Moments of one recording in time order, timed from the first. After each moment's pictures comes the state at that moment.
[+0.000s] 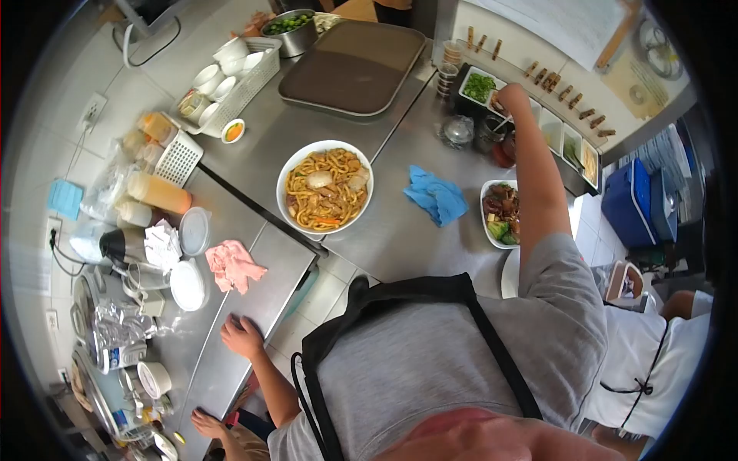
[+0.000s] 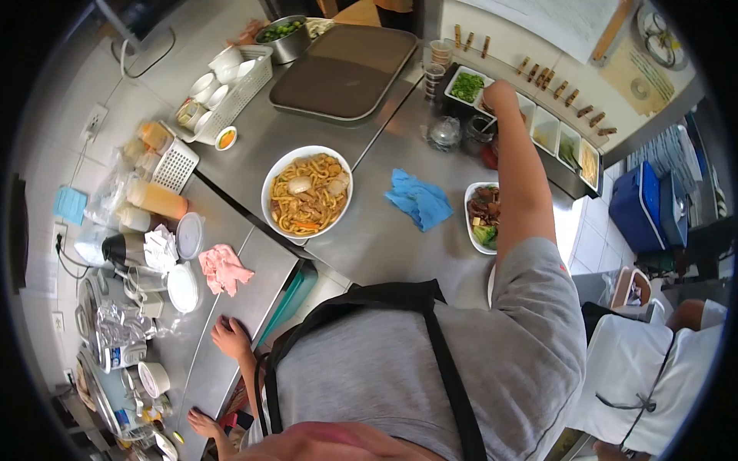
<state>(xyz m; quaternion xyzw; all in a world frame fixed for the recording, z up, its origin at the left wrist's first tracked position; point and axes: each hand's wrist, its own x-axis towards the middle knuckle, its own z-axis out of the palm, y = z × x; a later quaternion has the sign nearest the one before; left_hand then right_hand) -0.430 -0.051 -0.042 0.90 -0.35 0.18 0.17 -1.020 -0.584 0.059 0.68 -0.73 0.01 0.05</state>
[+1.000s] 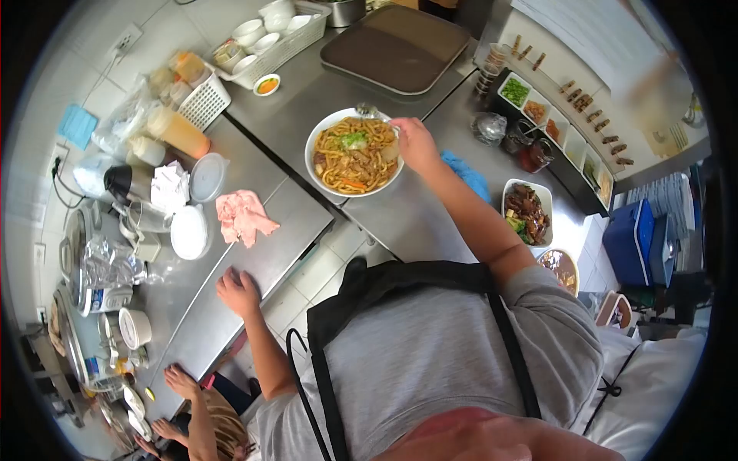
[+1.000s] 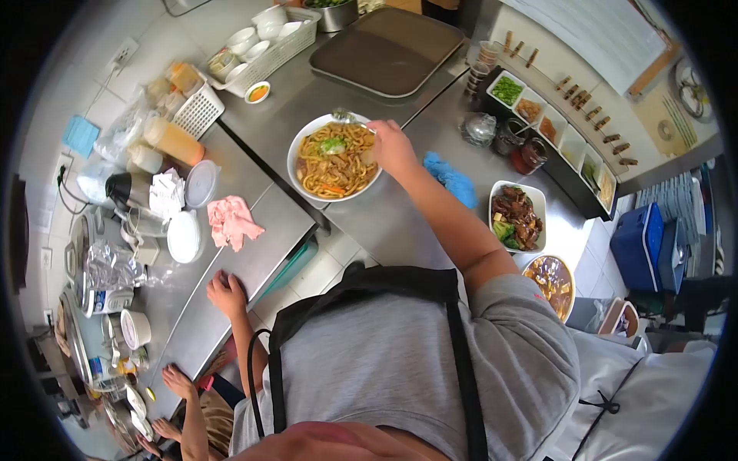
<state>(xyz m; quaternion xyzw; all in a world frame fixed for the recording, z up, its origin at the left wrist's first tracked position) -0.434 -0.050 -0.034 0.90 -0.34 0.16 0.21 -0.735 -0.390 0.029 0.78 -0.42 0.40 -0.22</state>
